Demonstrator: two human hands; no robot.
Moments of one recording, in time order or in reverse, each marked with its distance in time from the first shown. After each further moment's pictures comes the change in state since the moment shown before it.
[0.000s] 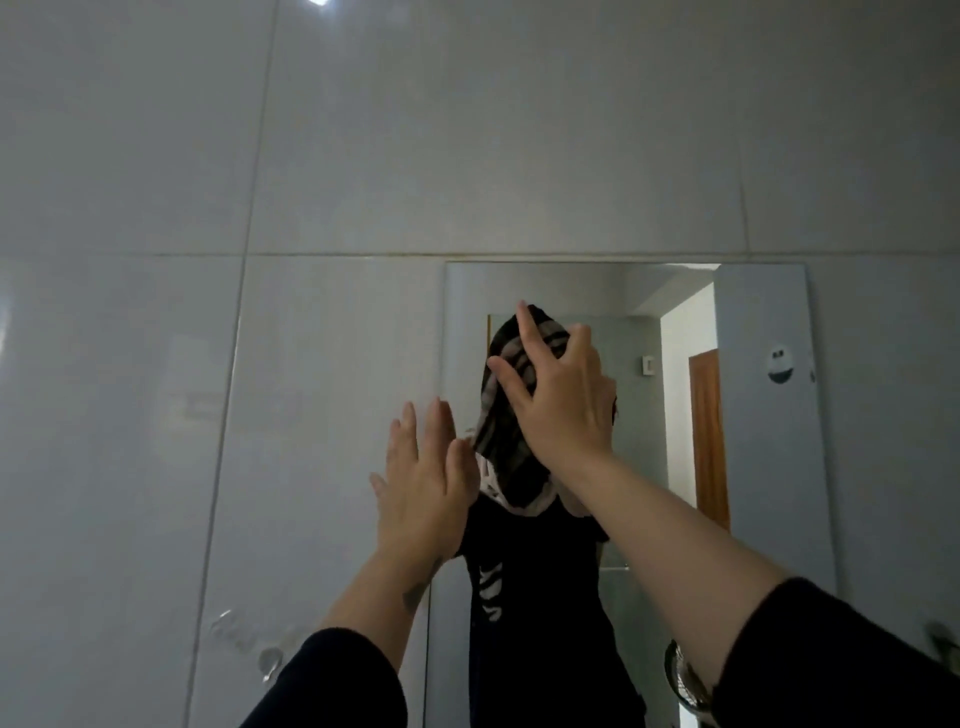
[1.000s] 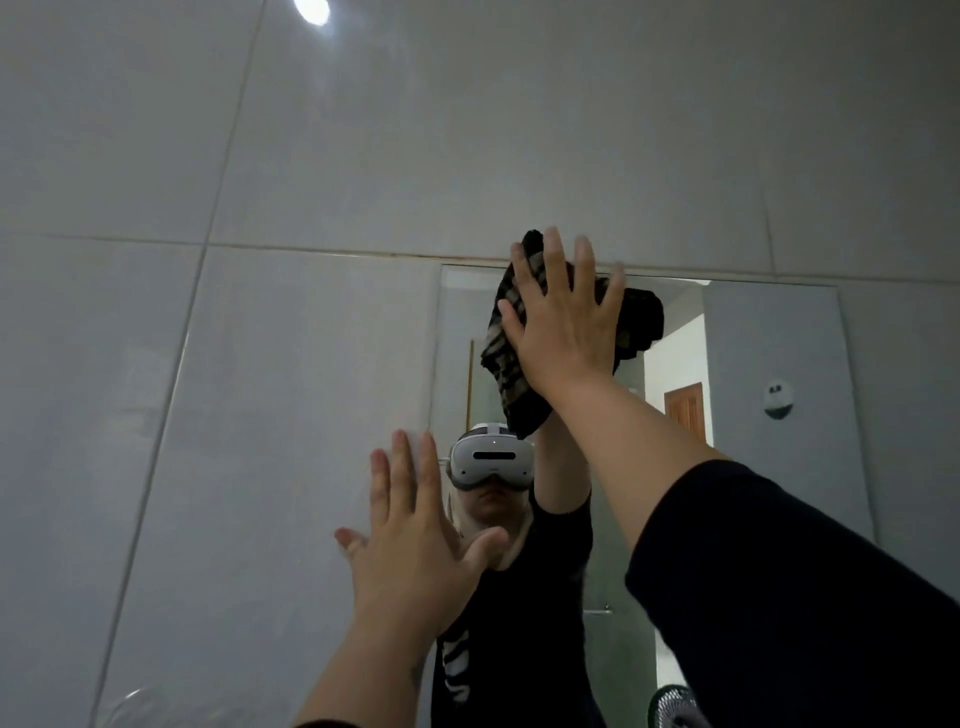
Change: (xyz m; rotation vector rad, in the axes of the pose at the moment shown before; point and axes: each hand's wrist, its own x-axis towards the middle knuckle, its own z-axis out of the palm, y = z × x) left_hand 0.012 -0.025 0.023 0.326 -0.136 -0.021; right_hand 0.101 0.023 0.044 -0.610 0.193 -0.187
